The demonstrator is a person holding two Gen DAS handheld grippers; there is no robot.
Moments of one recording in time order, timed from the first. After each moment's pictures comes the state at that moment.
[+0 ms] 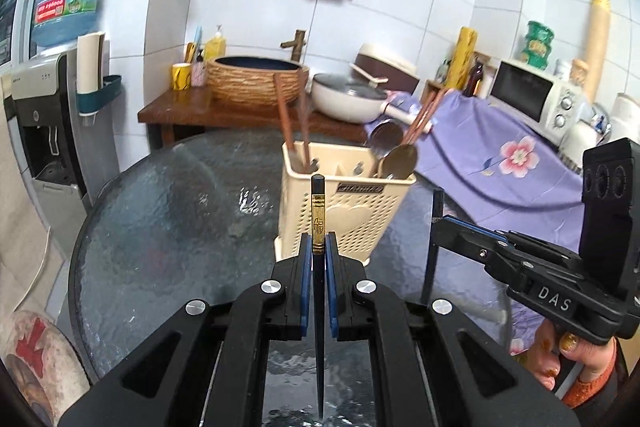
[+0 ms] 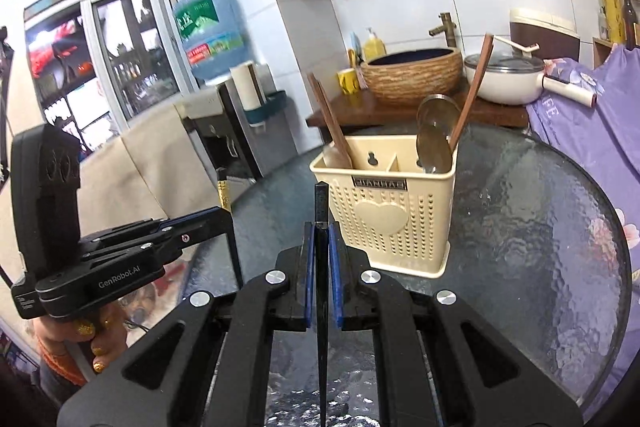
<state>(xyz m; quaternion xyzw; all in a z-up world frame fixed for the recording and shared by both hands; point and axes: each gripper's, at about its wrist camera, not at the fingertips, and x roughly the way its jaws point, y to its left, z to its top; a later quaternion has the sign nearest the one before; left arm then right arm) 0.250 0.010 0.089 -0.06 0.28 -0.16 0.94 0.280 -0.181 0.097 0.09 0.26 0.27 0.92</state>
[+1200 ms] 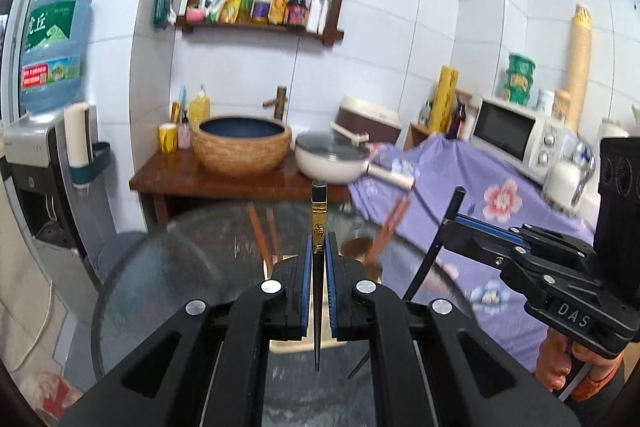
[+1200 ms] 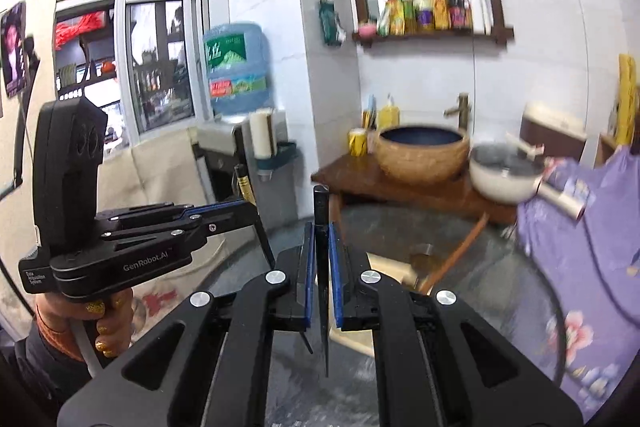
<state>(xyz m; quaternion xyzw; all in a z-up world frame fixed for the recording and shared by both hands) 0.274 0.002 0.207 -0.05 0.21 -0.18 0.96 0.284 -0.184 0.226 0.01 0.17 0.27 0.95</state>
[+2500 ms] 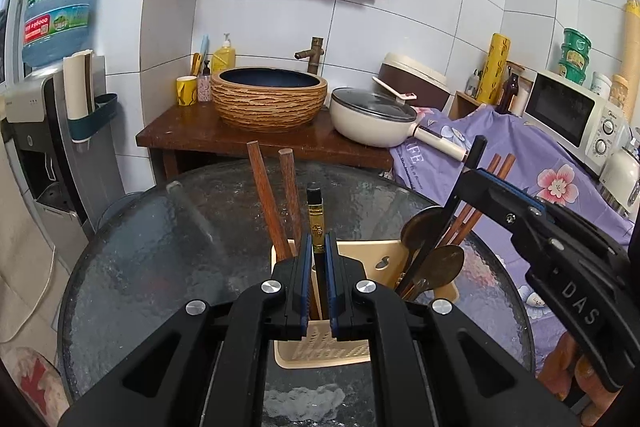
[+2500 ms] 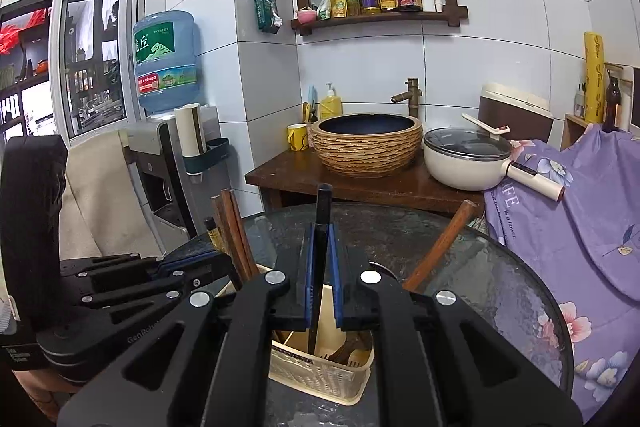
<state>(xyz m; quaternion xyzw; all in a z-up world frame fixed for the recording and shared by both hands) 0.370 -0.020 0.111 -0.05 0.28 -0.12 0.95 0.392 -0.179 0.144 0.02 0.18 0.17 0.97</state>
